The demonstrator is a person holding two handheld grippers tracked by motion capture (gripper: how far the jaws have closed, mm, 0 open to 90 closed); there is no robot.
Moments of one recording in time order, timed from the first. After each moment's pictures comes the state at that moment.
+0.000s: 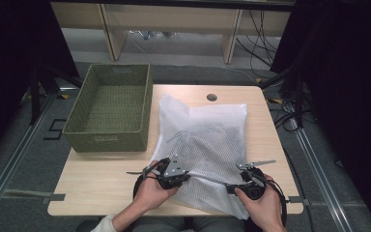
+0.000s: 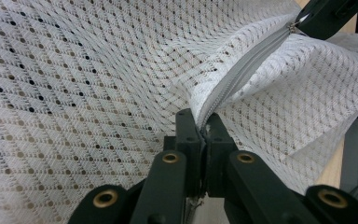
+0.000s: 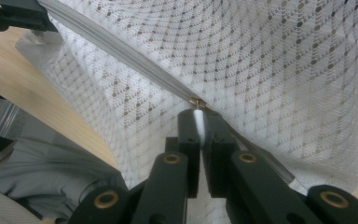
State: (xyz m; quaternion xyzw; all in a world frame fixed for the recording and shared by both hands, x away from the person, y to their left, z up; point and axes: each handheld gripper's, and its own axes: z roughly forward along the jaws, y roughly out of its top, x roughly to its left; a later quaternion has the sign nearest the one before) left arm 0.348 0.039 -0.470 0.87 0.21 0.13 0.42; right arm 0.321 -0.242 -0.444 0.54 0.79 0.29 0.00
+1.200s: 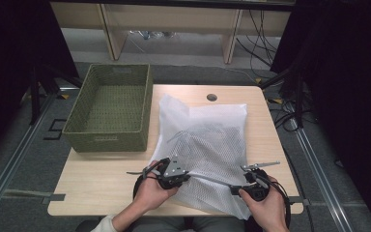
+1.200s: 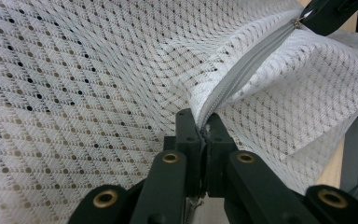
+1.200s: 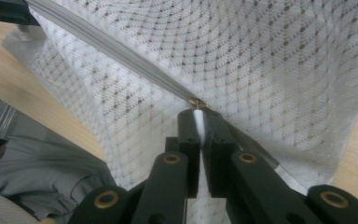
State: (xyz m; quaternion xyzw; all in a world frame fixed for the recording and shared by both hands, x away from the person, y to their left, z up) left arm 0.348 0.039 -0.471 0.87 0.22 0.13 0.42; right arm 0.317 -0.251 -0.448 0.55 0.78 0.29 0.01
